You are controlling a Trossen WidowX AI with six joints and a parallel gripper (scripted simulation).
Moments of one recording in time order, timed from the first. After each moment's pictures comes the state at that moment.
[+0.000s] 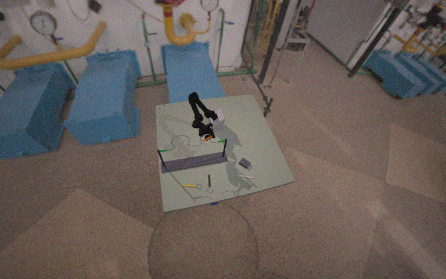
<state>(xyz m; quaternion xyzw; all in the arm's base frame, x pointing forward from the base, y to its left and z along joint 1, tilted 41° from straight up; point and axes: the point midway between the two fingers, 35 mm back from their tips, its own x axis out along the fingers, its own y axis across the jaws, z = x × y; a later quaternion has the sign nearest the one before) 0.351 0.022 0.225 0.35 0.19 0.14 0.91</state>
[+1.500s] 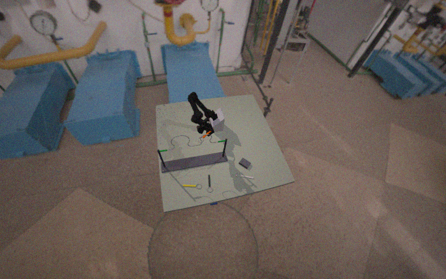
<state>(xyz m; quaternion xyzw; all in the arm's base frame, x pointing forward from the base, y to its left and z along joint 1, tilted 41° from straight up) 0.348 0.065 0.290 0.49 0.16 0.18 0.84</state>
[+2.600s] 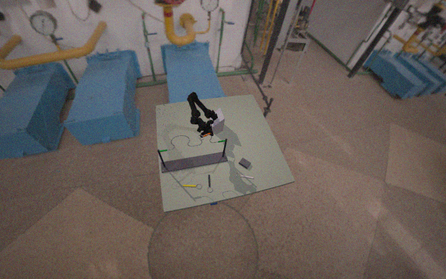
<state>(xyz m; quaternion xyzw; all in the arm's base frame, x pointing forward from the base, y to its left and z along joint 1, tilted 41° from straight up) 0.349 0.036 0.268 0.20 0.21 0.10 0.95</state>
